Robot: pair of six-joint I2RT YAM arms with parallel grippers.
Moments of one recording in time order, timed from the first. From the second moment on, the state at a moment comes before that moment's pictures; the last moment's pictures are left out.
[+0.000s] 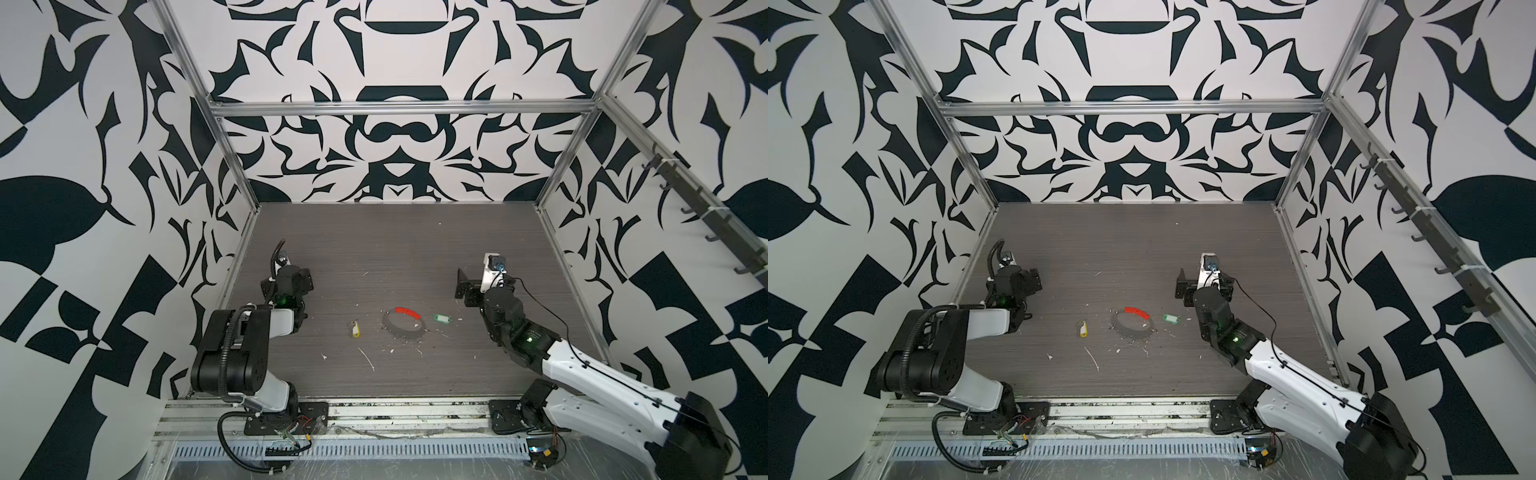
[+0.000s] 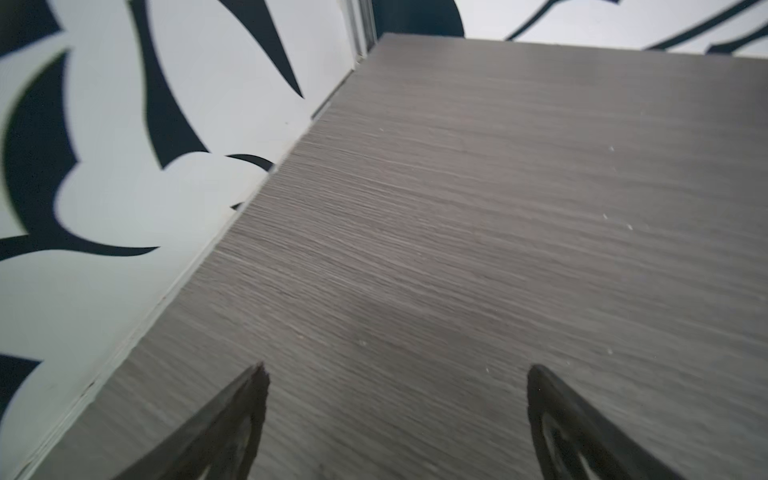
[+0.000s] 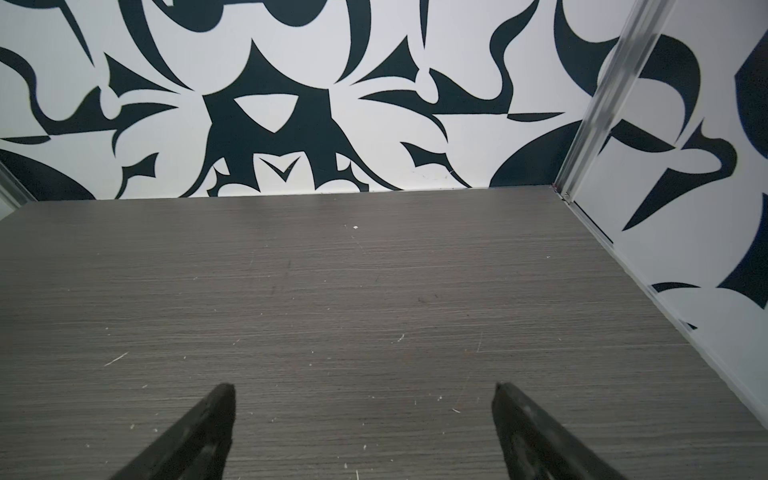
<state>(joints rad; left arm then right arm) -0.04 1.54 0.46 0.57 -0.38 -0.10 0.70 0.90 0.47 0.11 0.63 0.26</state>
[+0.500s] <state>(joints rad) 0.06 1.56 0.38 0.79 -0.09 -0.10 0.42 0.97 0.31 0.40 0.60 0.08</state>
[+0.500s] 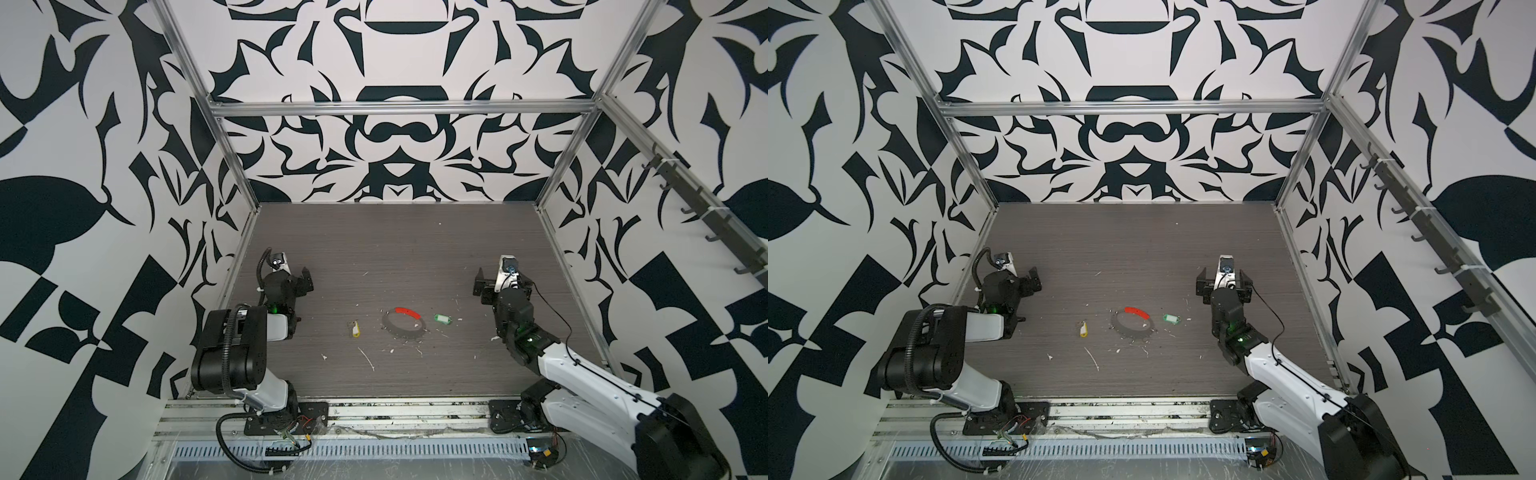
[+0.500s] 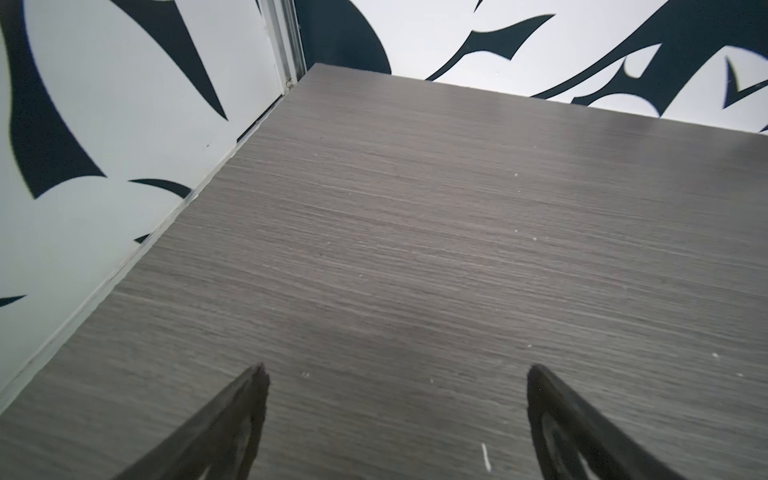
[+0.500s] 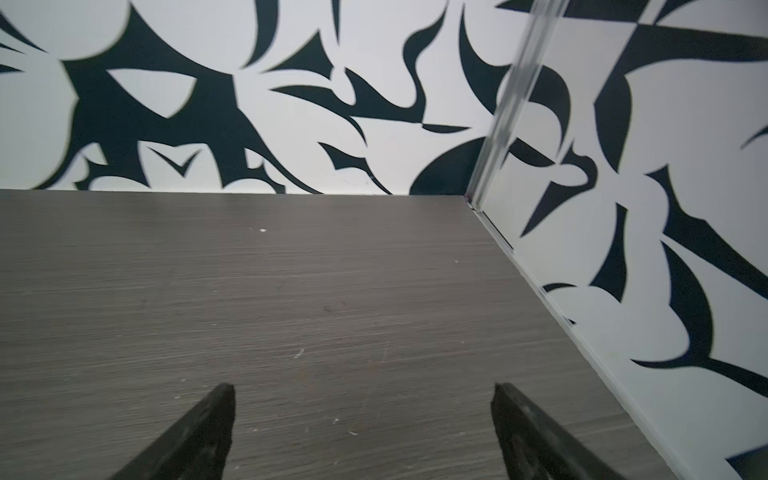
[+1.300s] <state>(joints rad) 0.06 1.56 0.38 0.82 -0.09 -0.10 0.12 1.58 0.32 0.80 0.26 -0.02</state>
